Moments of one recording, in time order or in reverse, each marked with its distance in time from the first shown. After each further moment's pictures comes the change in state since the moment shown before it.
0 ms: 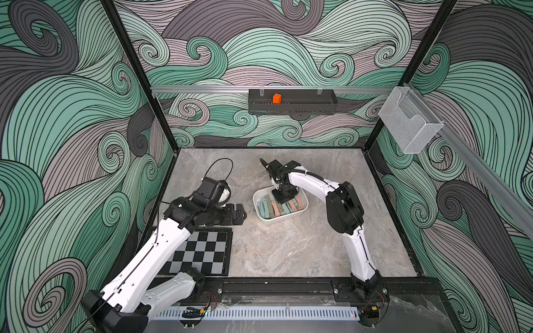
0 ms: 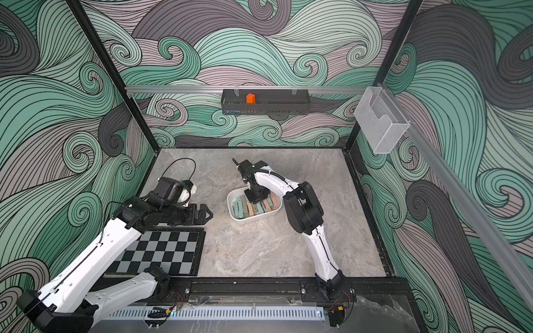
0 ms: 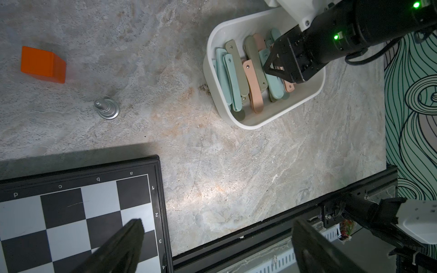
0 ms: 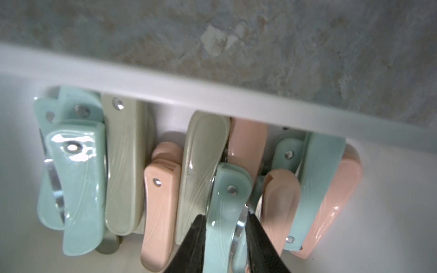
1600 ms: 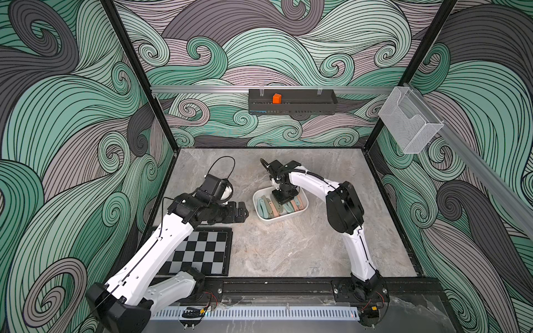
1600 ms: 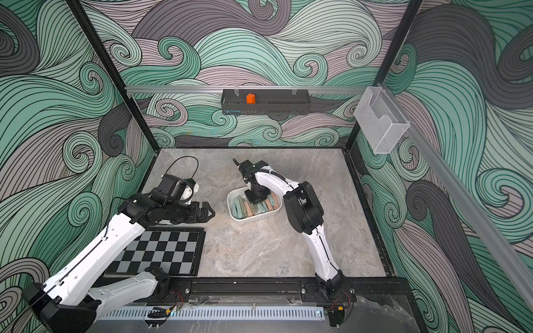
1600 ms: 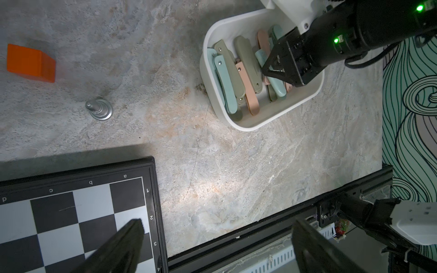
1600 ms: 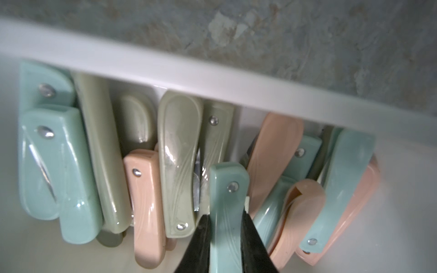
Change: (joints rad) left arm 0.000 0.055 0.038 0.001 0.018 0.000; right arm -0.016 -0.002 -0.002 -0.013 -0.029 -0.020
